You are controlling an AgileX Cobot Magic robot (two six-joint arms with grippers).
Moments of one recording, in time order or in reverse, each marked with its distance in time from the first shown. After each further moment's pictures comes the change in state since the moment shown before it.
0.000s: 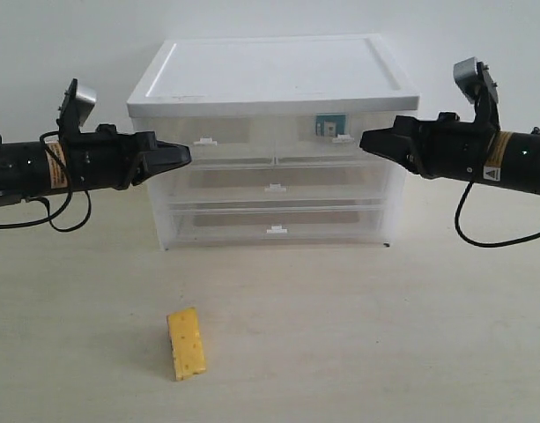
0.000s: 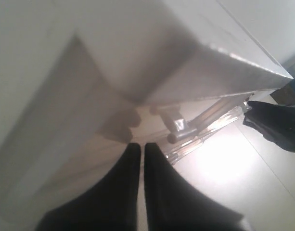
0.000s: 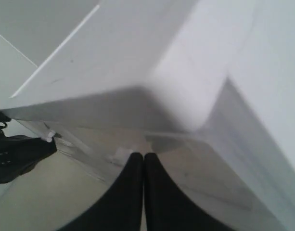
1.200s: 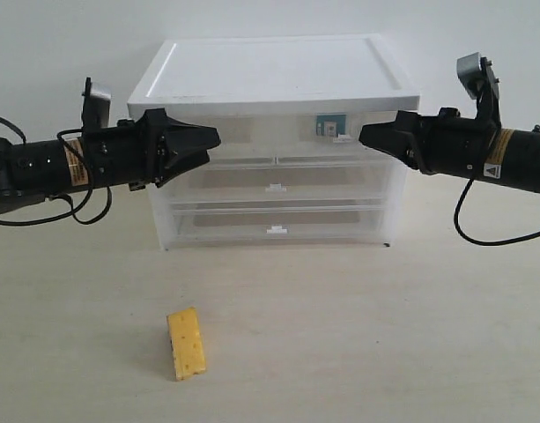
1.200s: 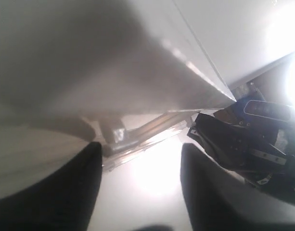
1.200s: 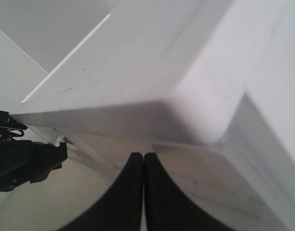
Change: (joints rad) left arm -0.054 0.027 -0.025 -0.056 -0.110 -0.194; right arm 0.000 0.000 0.000 0.018 -0.026 -0.012
